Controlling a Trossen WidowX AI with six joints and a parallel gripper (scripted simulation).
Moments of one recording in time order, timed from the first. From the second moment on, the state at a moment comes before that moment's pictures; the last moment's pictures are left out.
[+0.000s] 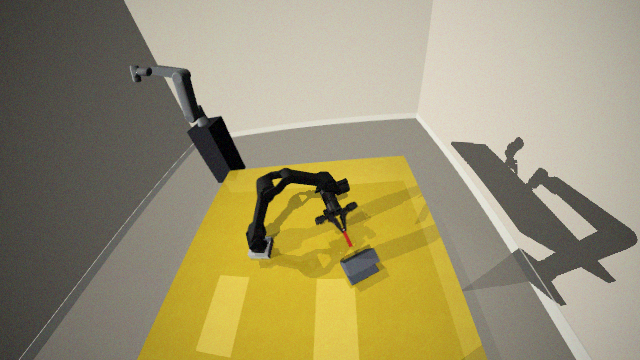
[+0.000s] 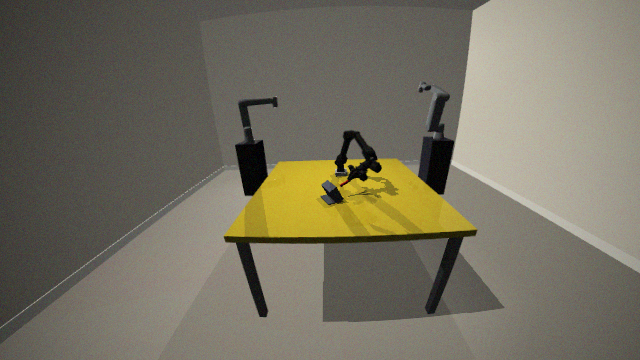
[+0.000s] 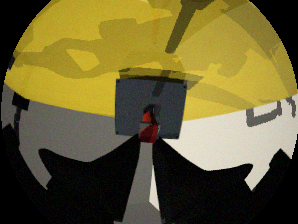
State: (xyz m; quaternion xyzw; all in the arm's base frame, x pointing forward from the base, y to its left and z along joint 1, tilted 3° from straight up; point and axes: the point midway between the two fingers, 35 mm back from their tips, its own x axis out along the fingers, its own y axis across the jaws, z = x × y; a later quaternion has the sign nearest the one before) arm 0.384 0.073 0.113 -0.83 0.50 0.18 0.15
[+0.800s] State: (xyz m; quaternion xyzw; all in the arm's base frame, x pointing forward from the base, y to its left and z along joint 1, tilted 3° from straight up) arm 0.392 0.059 0.117 -0.82 0.49 0.24 0.16
